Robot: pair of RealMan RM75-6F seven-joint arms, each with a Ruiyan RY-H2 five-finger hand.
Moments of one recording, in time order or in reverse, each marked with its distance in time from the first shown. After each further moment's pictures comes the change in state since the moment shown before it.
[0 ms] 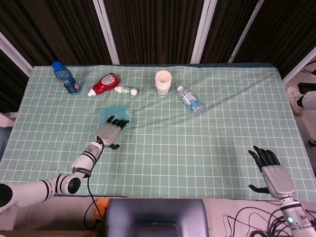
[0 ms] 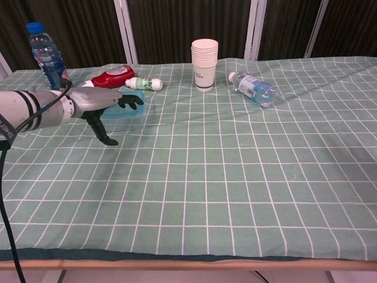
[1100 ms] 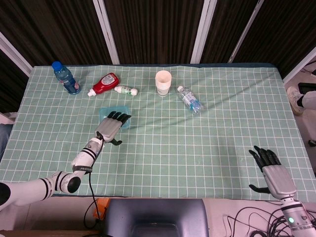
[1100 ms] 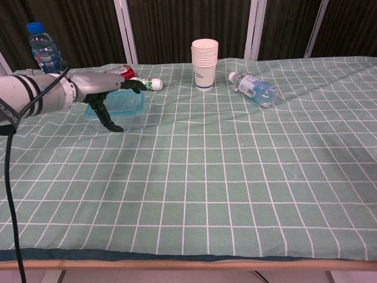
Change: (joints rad) left arm -0.021 0.021 -0.022 -0.023 0.068 0.081 -0.103; right arm -0.004 0.006 0.001 0.000 -0.008 0.009 0.016
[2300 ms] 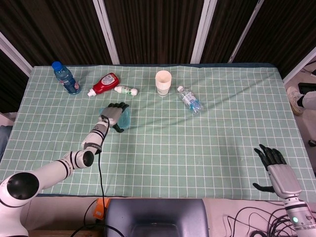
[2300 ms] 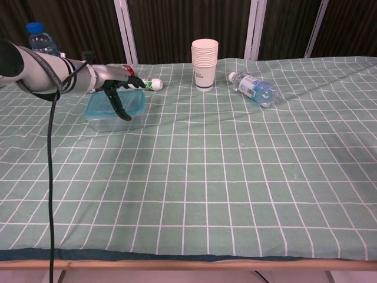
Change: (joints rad) left arm -0.204 -0.116 0.007 0.374 -0.397 -0.311 0.014; right arm -0.009 0.012 0.011 0.008 0.019 0.010 0.031
